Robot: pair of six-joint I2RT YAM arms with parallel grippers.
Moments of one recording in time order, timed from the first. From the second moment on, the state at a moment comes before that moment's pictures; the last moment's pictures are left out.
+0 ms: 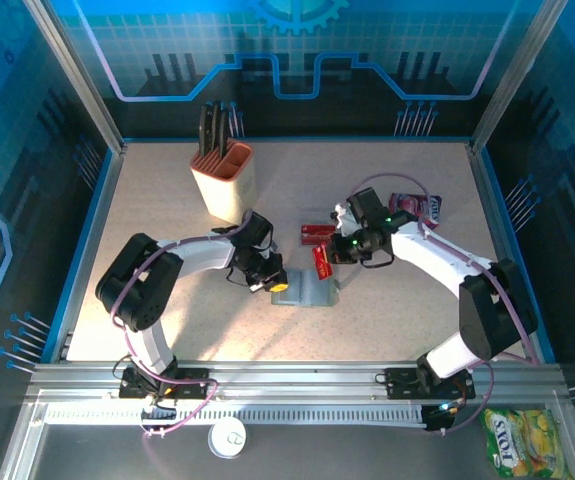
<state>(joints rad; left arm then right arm) -0.53 1.78 0.96 -0.42 0.56 -0.89 0.46 1.53 1.06 -0.64 -0.39 0.29</state>
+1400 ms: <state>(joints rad) -0.54 1.74 0.91 -0.39 0.56 -0.96 0.43 2.06 1.84 -1.10 -0.22 -0.99</state>
